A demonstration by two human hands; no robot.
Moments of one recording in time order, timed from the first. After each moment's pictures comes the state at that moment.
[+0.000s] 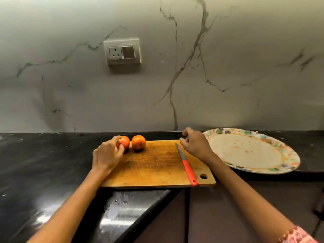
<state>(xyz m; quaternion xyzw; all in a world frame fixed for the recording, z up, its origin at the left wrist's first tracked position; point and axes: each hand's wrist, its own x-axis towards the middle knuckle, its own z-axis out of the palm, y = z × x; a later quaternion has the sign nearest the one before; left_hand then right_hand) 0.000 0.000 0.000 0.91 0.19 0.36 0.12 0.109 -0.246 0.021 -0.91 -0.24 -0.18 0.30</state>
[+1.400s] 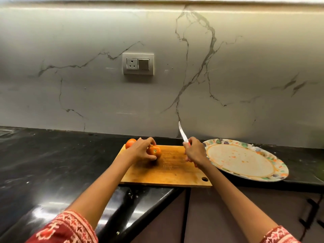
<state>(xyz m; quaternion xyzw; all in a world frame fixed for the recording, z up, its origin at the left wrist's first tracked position) 0.023 -0.025 0.029 0.98 -0.05 0.10 0.15 0.079 -0.228 0.024 -0.87 -0.15 -0.11 0.46</state>
